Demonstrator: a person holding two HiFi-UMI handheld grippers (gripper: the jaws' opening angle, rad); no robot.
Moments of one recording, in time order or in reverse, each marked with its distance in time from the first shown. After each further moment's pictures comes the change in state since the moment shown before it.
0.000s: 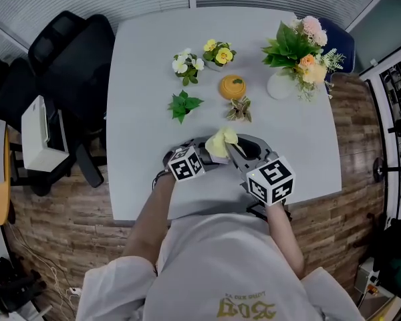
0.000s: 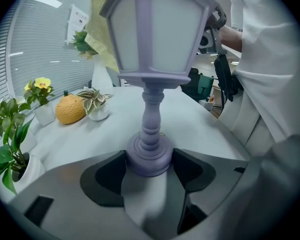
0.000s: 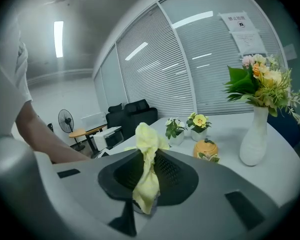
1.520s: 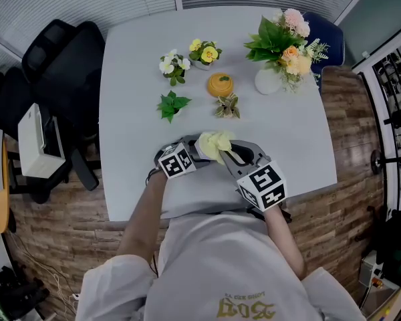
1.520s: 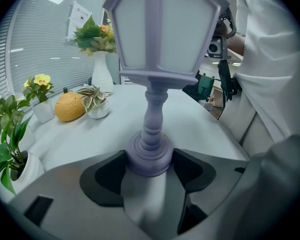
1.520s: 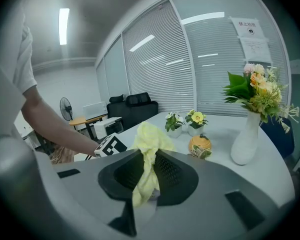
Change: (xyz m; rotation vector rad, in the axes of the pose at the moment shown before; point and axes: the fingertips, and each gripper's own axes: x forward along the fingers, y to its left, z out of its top) left arm 0.004 0.000 -0.001 -0.022 0.020 -0.014; right arm -0.029 0.007 -0.023 -0.091 0.082 -0.028
